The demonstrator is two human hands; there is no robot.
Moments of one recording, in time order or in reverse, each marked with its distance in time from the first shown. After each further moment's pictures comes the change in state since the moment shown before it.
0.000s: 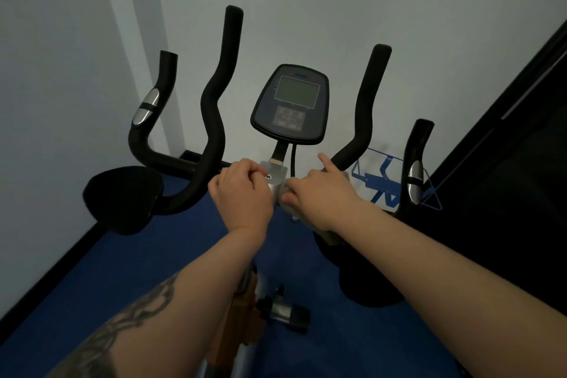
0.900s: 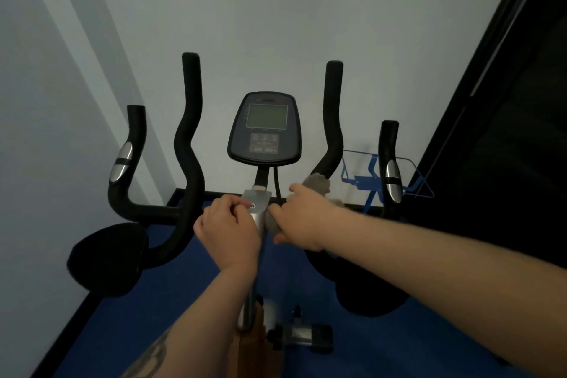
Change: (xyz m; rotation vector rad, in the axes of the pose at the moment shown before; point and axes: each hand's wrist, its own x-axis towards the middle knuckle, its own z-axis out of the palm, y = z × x) left_hand -0.002 0.002 -0.002 0.013 -0.027 -0.002; right_hand 0.007 0.007 0.008 -0.177 0.012 -0.161
